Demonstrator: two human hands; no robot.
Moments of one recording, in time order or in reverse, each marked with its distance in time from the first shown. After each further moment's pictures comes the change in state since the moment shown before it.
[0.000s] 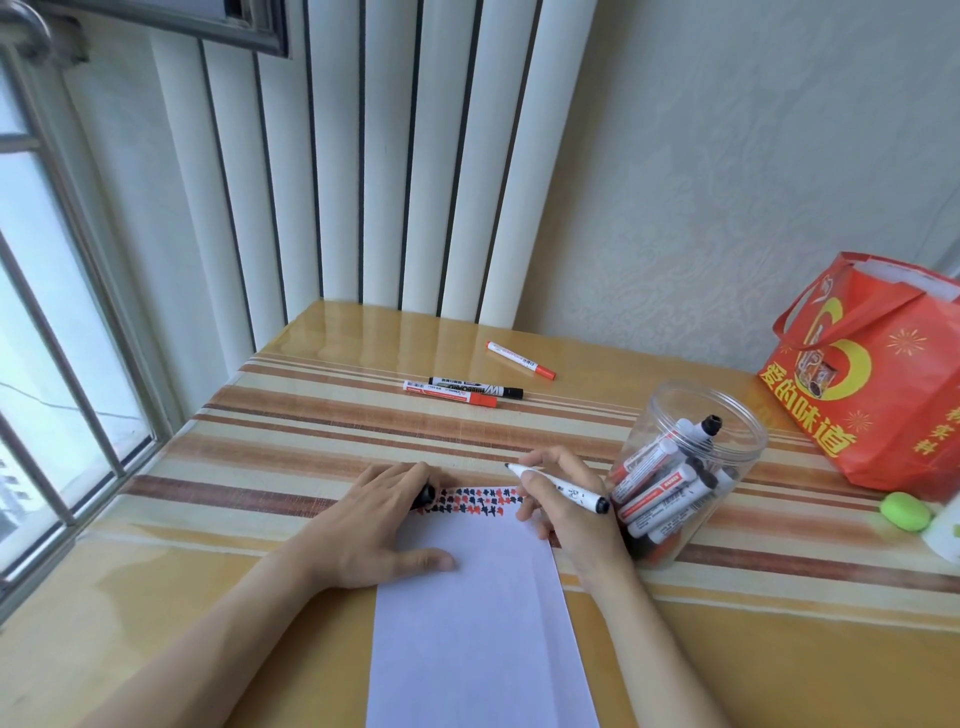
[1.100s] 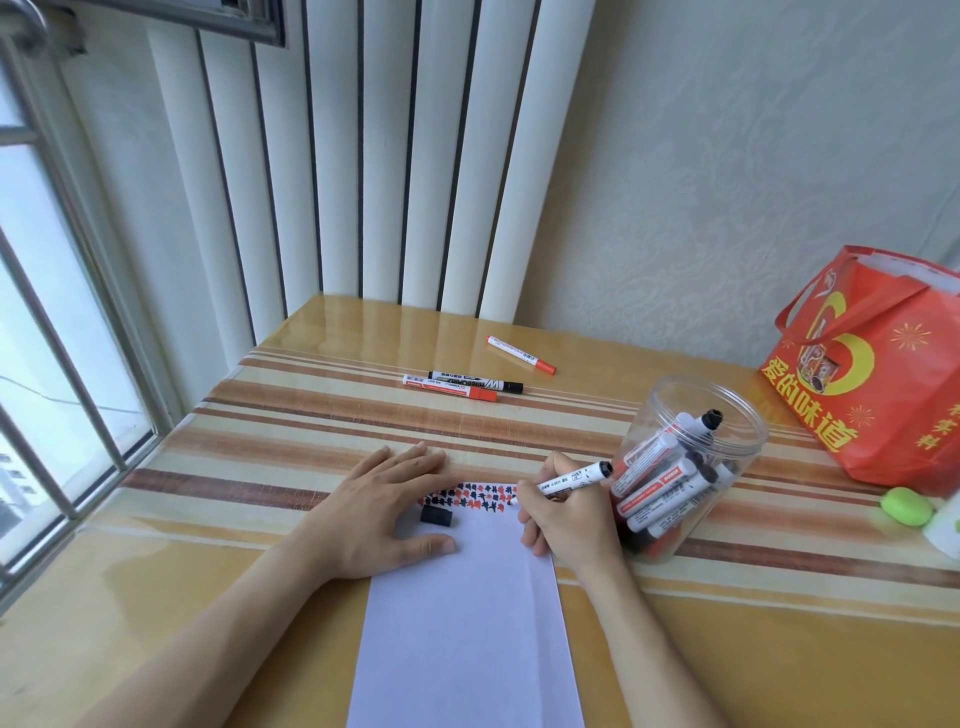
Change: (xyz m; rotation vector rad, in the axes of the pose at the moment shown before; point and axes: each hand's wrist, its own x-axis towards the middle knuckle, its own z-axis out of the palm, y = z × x) left_hand 0.004 -0.009 0.009 0.157 -0.109 -0.113; right_hand -0.004 0.007 0.006 -0.250 0.112 0.048
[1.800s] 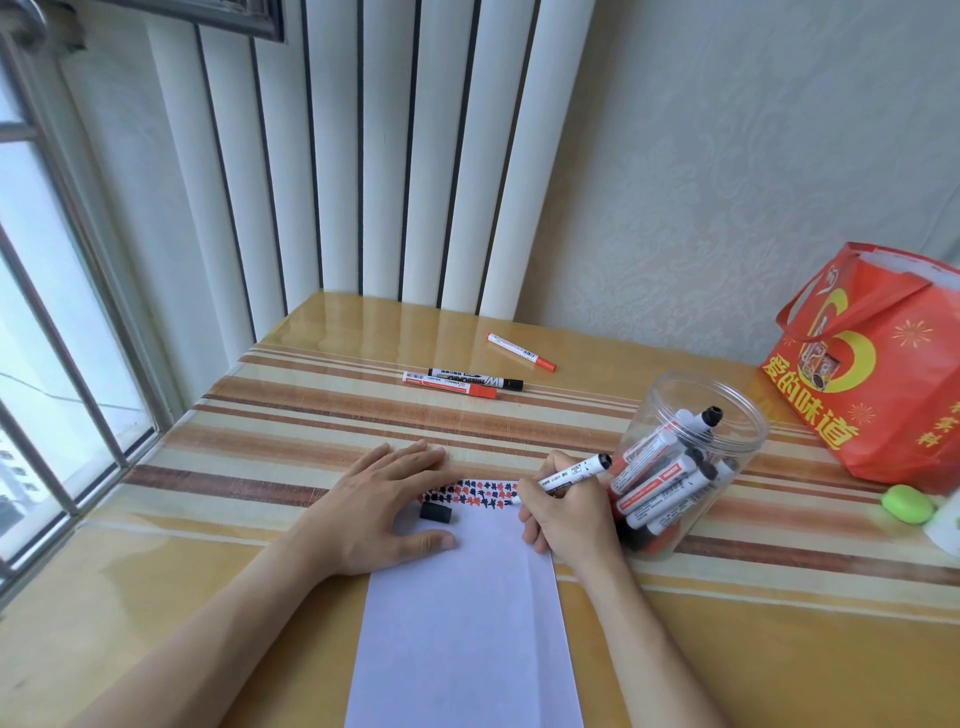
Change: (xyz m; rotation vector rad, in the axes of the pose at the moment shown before) left_hand 0.000 0.000 -0.001 0.001 0.003 -0.011; right_hand 0.000 -0.001 0.000 -0.010 -0.005 0.041
